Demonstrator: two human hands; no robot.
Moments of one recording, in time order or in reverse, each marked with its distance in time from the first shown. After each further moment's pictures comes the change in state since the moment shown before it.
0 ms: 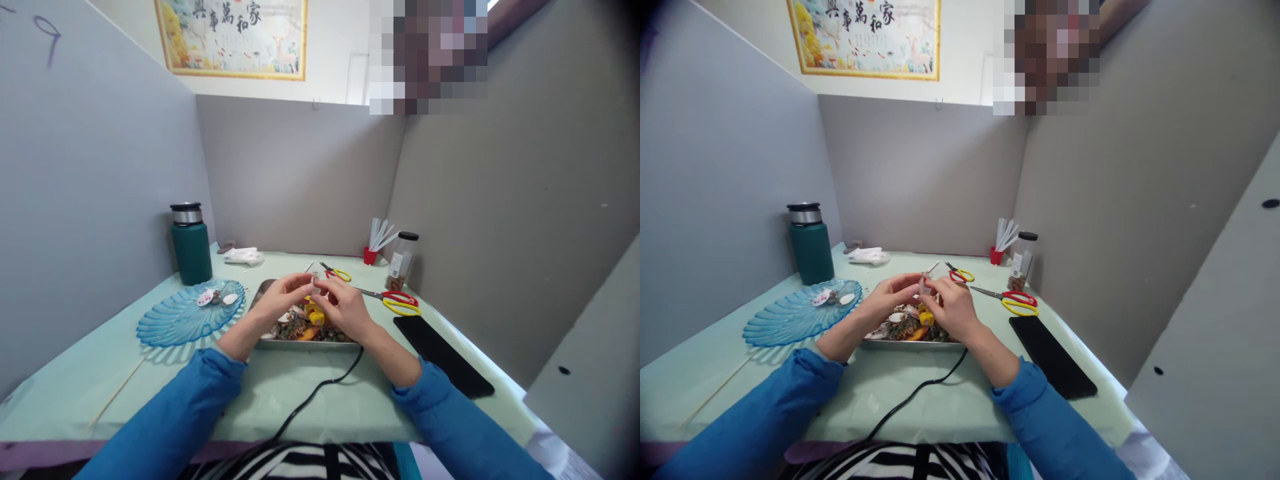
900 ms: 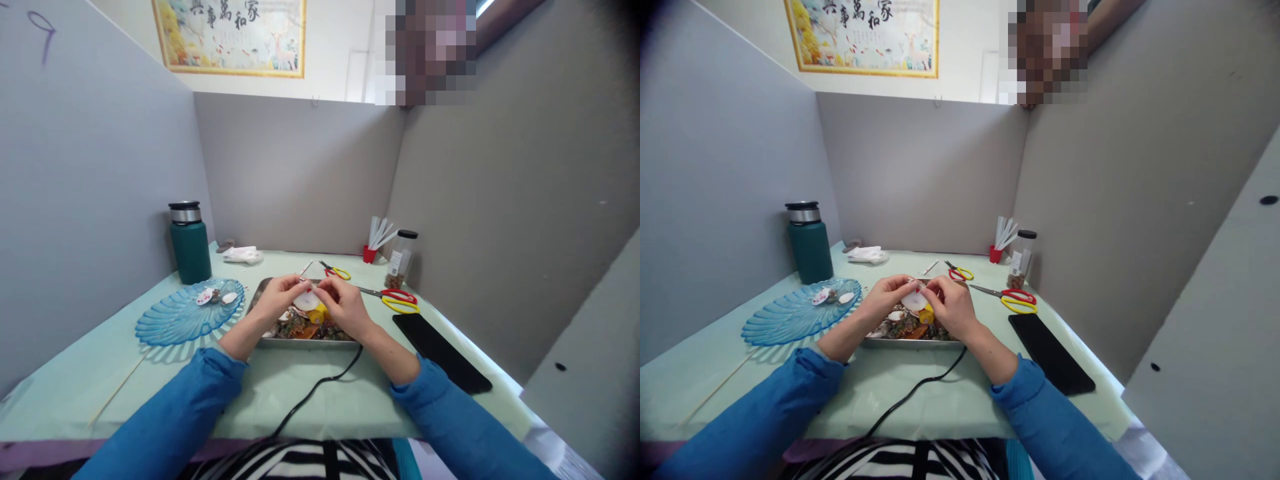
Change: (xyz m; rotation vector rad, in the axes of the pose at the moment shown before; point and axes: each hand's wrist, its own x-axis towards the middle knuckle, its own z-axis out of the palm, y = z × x) left_hand 0.002 -0.002 0.003 -0.008 0.117 -0.041; right_hand 0.000 -0.004 0.002 0.196 0.044 0.159
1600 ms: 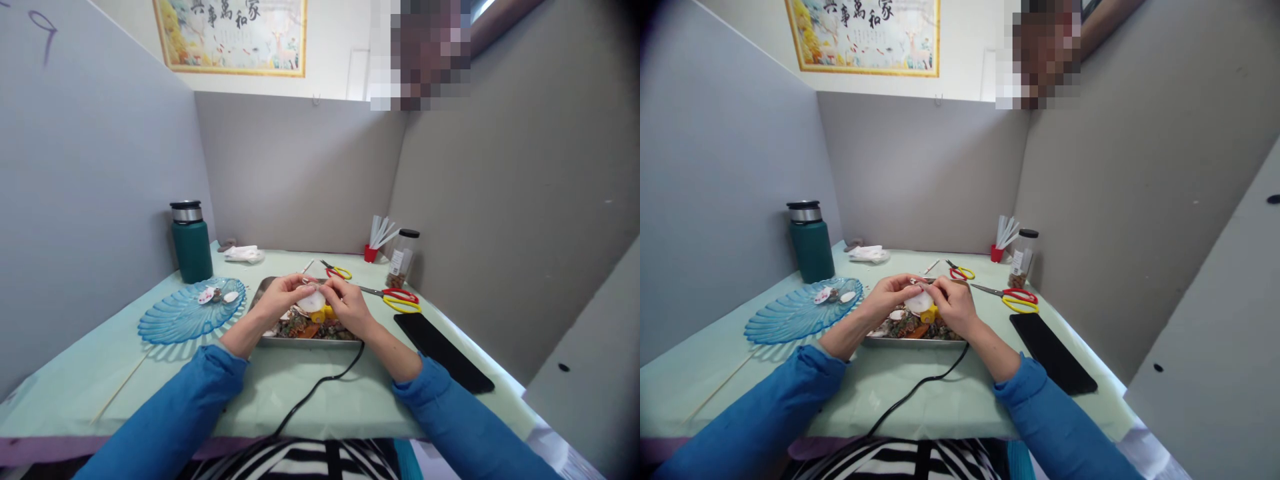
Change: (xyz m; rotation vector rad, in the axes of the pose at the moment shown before) left_hand -0.003 0.000 -0.001 -0.064 -0.089 -0.011; right_hand 0.001 0.002 -0.004 0.014 -0.043 0.035
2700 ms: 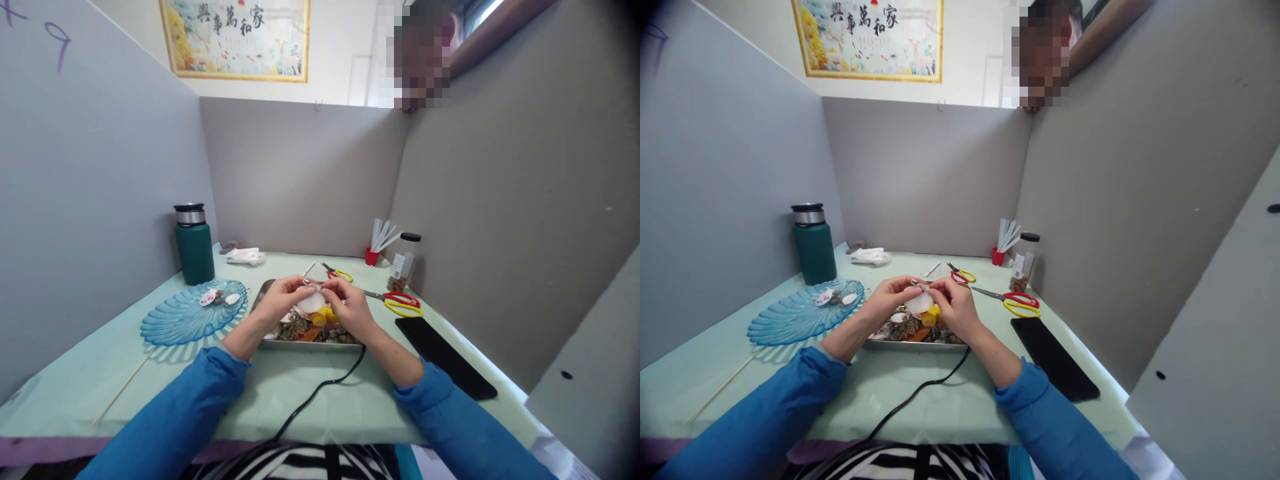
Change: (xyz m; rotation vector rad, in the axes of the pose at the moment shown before) left_hand 0.002 -0.001 -0.001 0.012 0.034 0.038; right_hand 0.000 -0.002 0.002 0.185 0.052 0.015
